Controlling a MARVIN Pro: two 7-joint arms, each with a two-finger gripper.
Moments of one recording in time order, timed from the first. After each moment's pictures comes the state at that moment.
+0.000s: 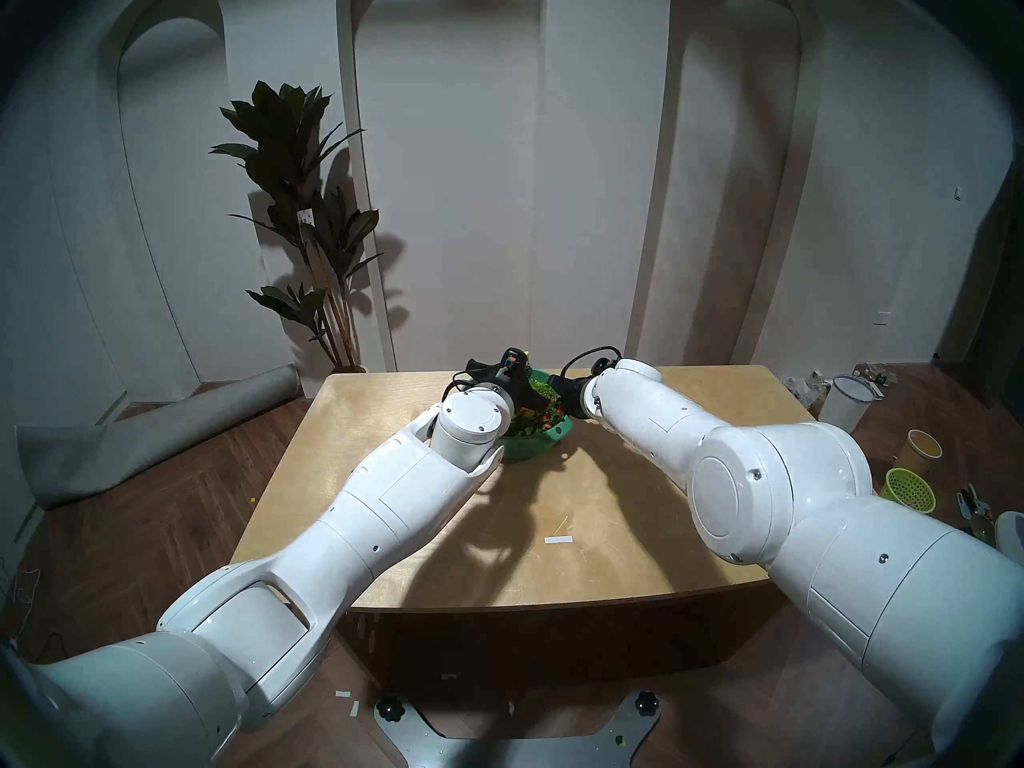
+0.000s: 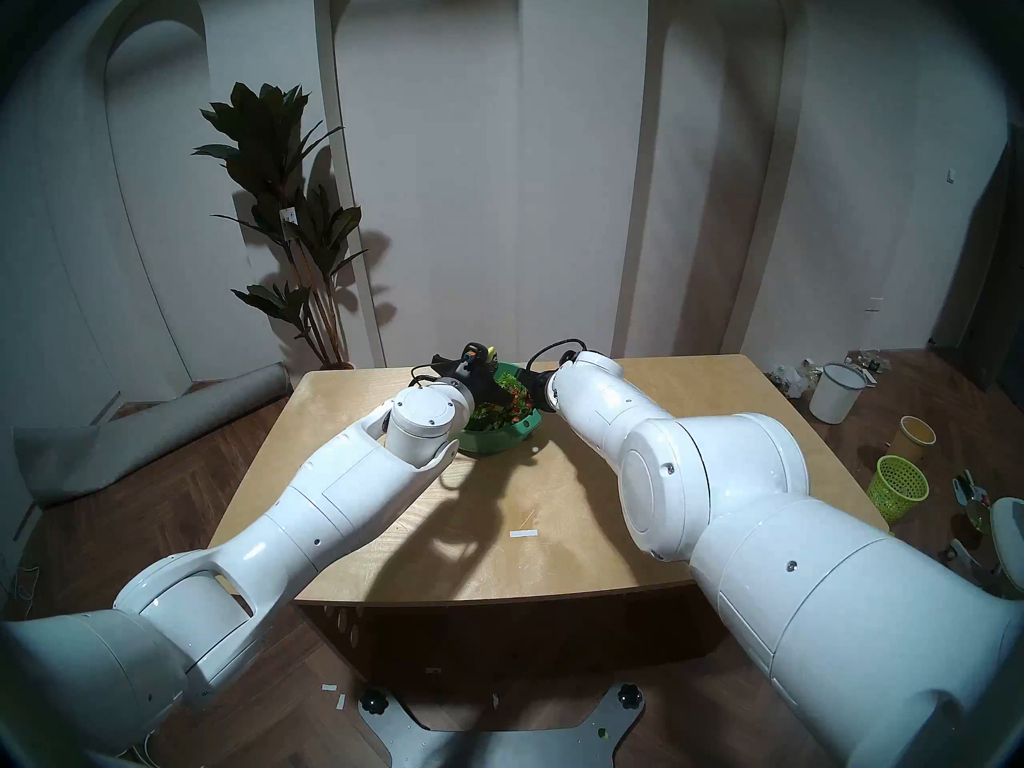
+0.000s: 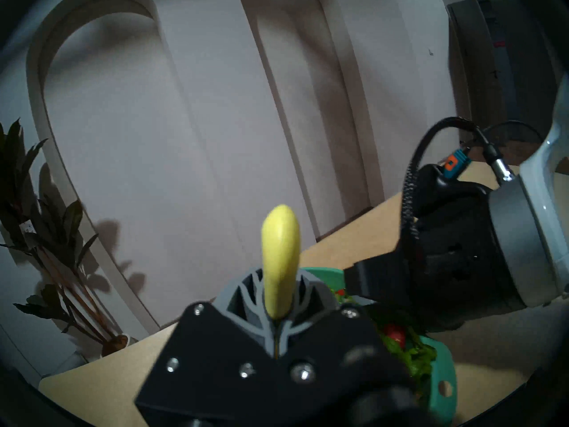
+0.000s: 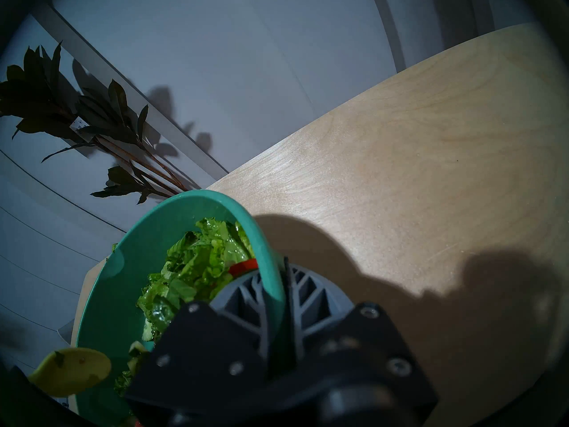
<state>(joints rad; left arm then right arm) 0.91 -1.36 -0.81 -1.19 -0.29 0.28 0.11 -0.46 -1.64 1.57 -0.10 0.55 0.33 0.02</state>
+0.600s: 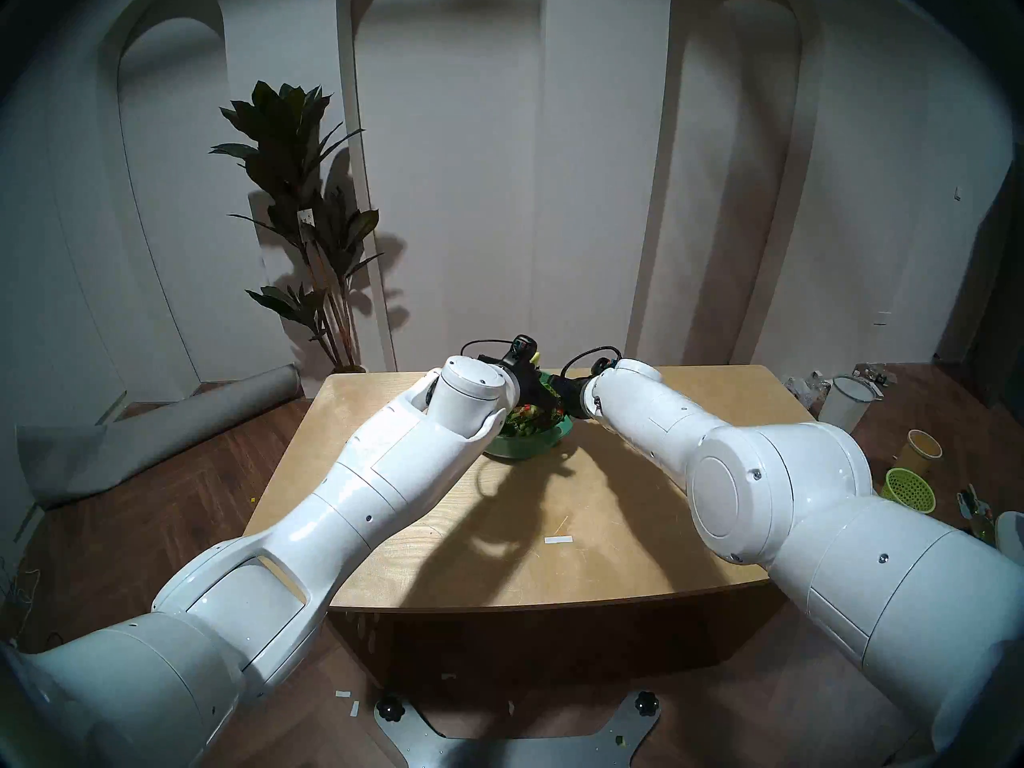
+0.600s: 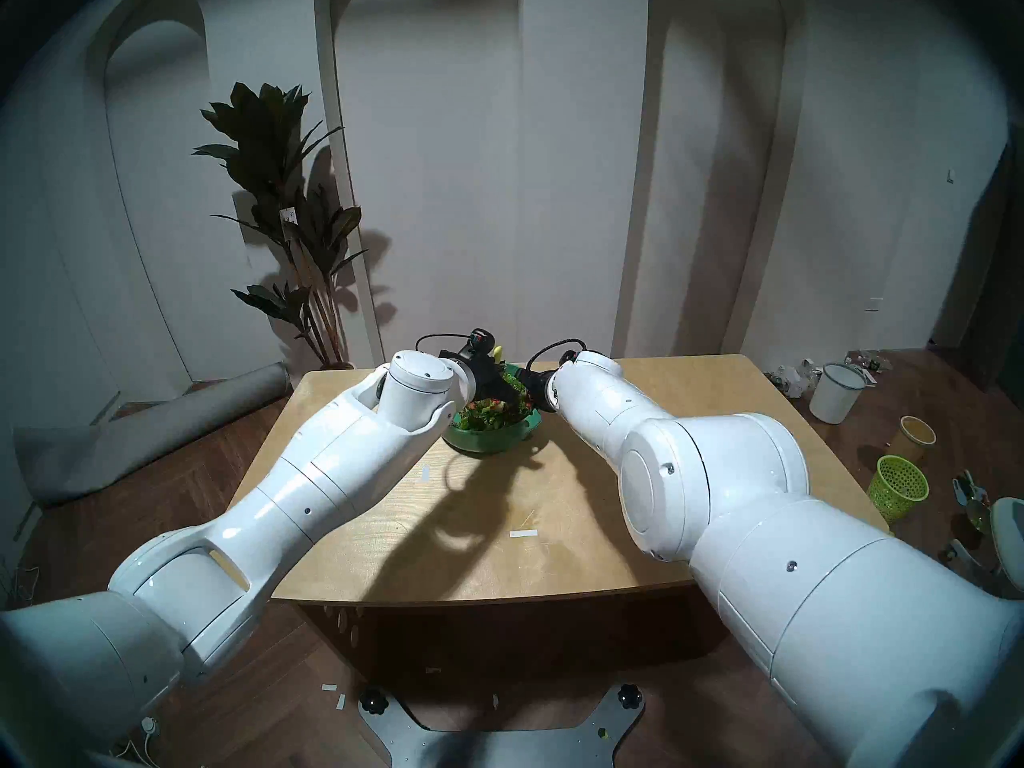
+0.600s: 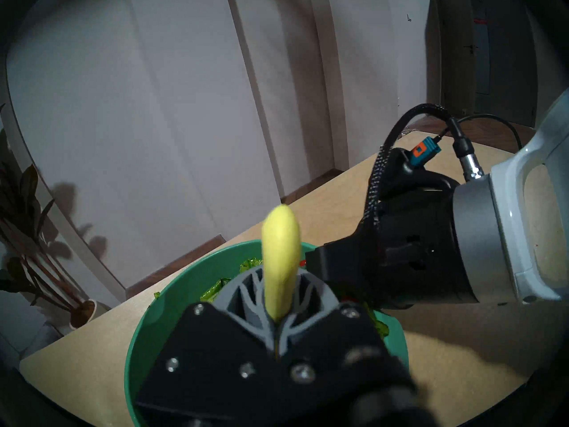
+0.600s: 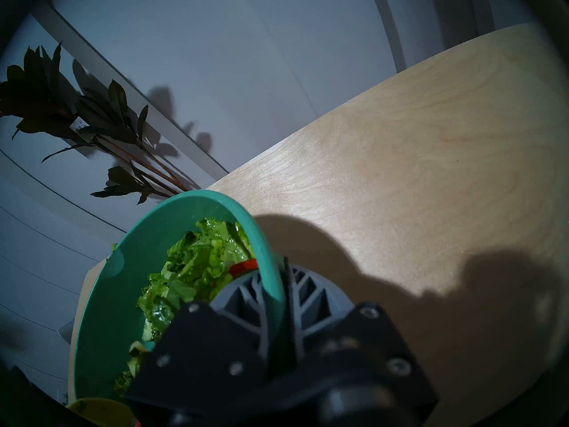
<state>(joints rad) 0.85 -1.36 -0.86 -1.19 -0.39 0.51 -0.03 -0.47 -1.64 1.57 -0.10 0.55 0.33 0.02</state>
